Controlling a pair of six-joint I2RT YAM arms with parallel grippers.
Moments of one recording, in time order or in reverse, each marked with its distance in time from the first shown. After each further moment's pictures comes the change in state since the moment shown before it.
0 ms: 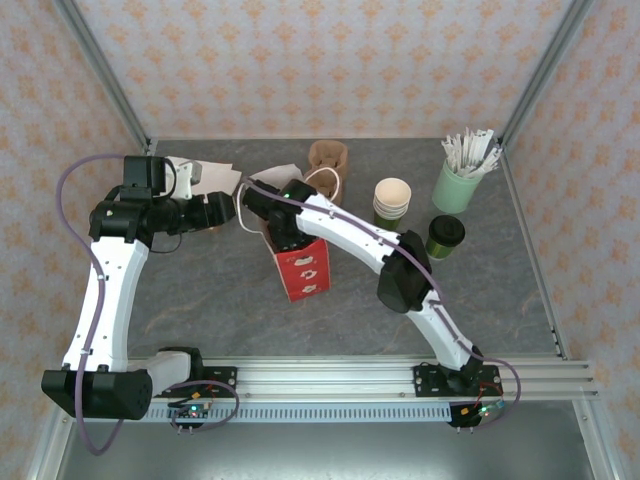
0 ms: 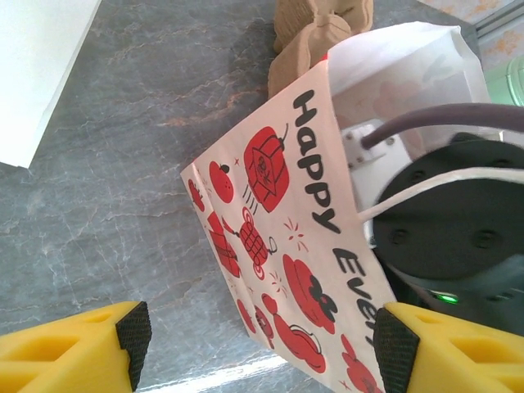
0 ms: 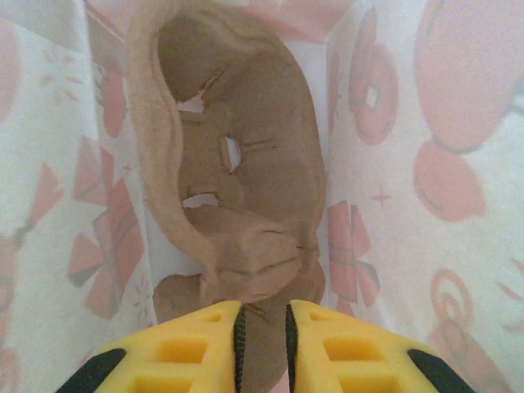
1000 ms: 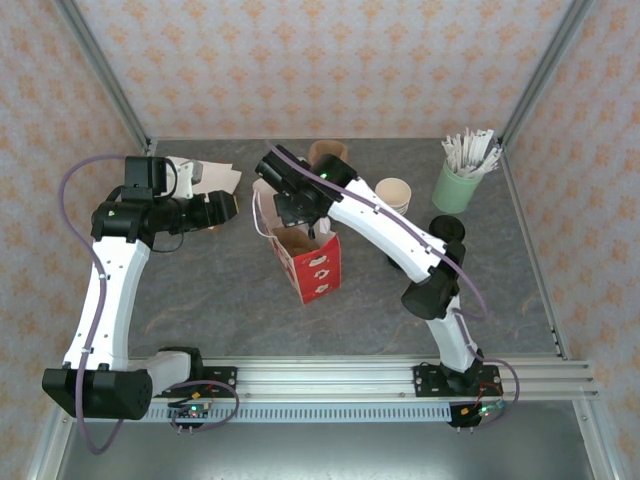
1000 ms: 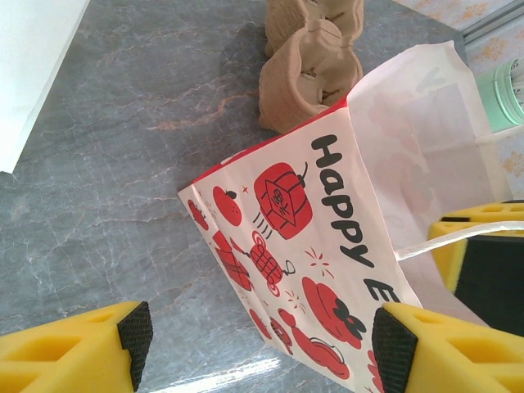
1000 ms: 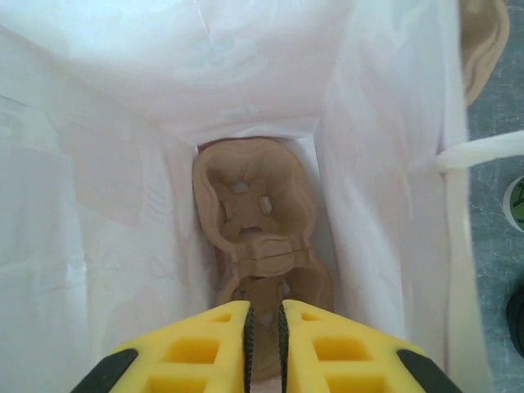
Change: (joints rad) left arm 0.000 0.000 -0.020 0.032 0.019 -0.016; right arm -0.005 -0.190 0.128 -0.061 0.005 0.000
